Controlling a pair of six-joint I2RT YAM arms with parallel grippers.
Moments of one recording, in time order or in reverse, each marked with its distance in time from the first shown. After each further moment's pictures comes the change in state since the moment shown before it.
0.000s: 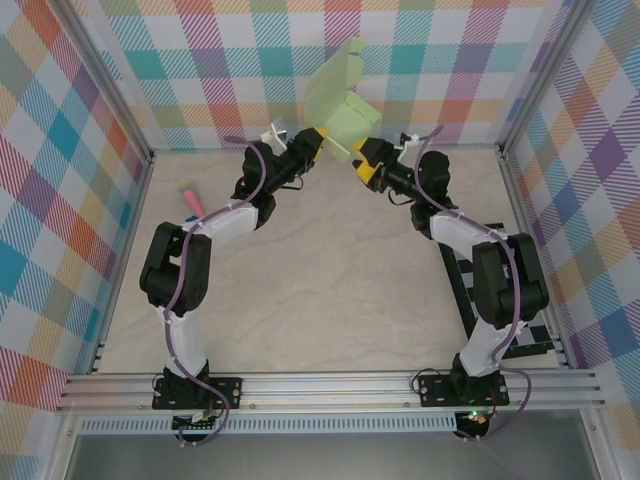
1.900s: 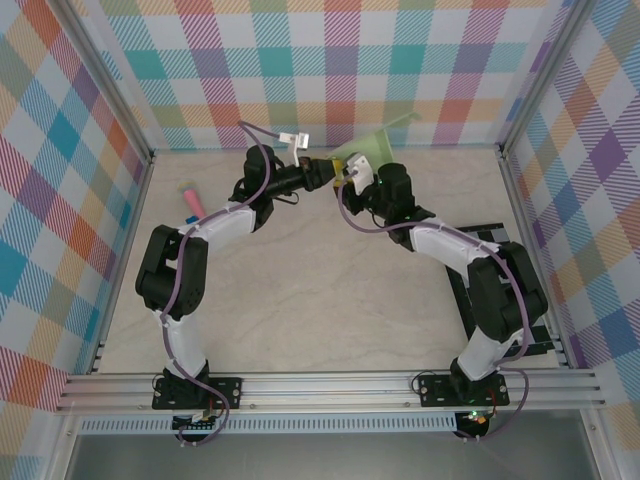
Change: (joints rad) left arm -0.006 -0.036 -0.039 -0.151 0.335 0.657; right arm 0.195 -0.068 -0.021 -0.458 0.442 -1.593
